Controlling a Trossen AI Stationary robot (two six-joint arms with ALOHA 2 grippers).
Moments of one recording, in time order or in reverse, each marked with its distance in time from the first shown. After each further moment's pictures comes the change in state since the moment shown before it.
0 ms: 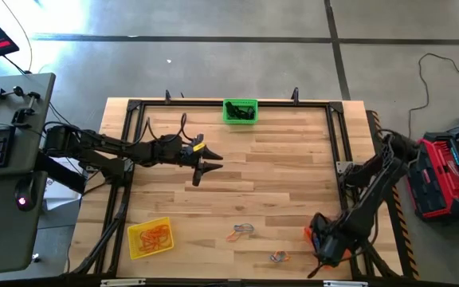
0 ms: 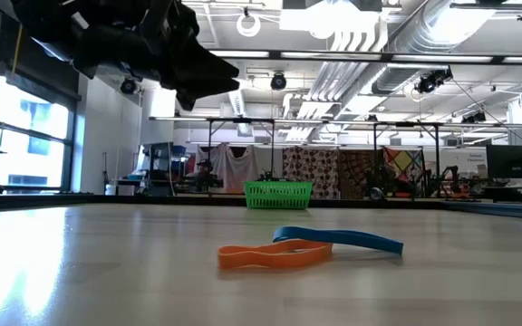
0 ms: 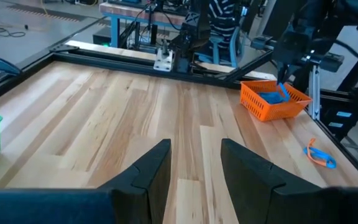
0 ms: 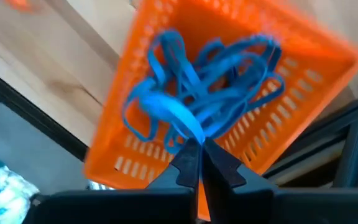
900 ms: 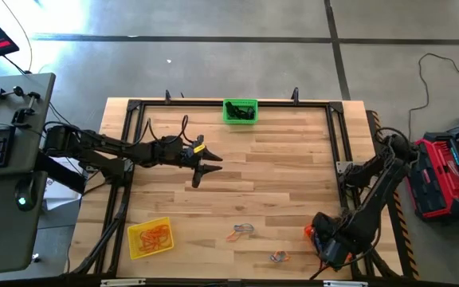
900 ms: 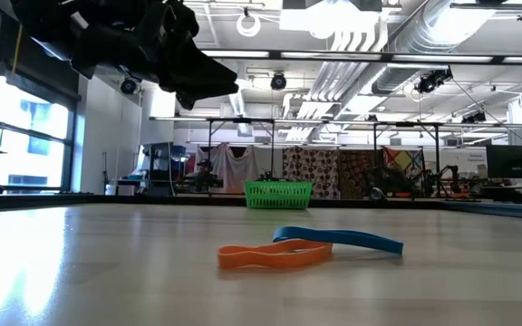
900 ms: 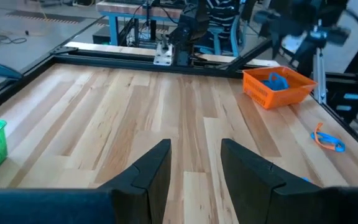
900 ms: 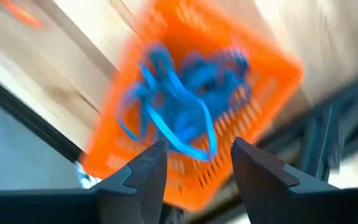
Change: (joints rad) left arm -0.008 0.000 0.000 -0.026 -0.006 0.072; right arm 0.014 0.033 0.104 -0.168 0.010 -0.011
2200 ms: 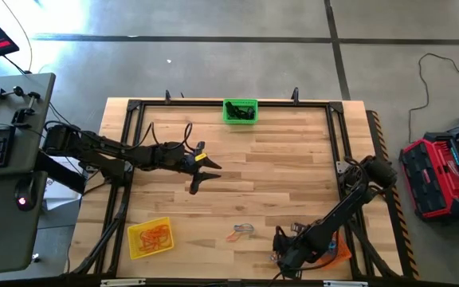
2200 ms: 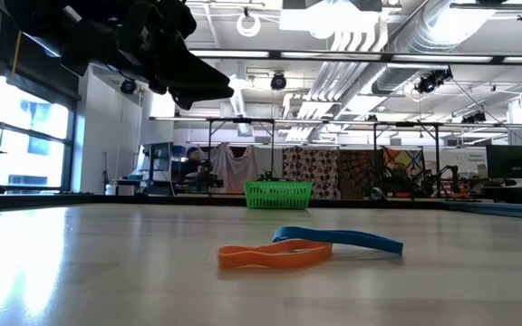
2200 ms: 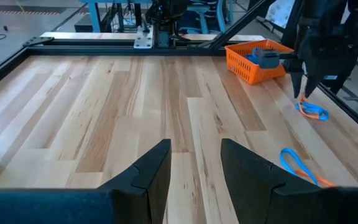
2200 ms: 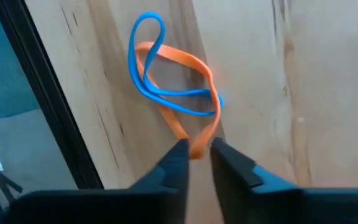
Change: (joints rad) left arm -0.071 0.000 0.000 -0.068 -0.015 0.060; right arm -0.177 0.340 0.060 0.509 0.083 -0.553
